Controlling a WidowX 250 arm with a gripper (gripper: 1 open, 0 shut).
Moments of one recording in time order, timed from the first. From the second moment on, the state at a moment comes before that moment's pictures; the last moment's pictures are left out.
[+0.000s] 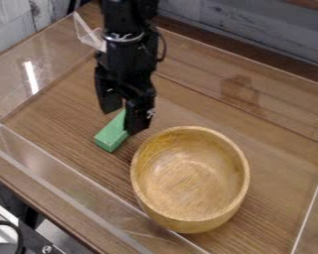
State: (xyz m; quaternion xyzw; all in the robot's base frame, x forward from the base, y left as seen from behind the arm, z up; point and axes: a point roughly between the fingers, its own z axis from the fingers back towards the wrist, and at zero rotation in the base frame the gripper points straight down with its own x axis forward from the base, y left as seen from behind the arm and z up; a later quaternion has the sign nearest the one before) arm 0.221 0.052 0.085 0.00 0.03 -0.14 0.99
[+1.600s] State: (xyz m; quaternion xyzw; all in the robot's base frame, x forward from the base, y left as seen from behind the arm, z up) arm 0.220 0.048 0.044 0.00 -0.01 -0.20 0.98
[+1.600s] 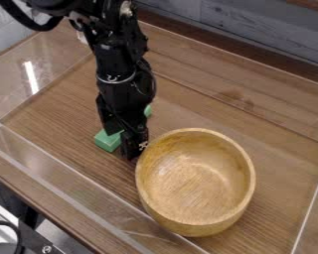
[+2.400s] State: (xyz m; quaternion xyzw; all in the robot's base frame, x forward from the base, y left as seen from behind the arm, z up) arm 0.210 0.046 0.041 -0.02 0.02 -0.17 0.99
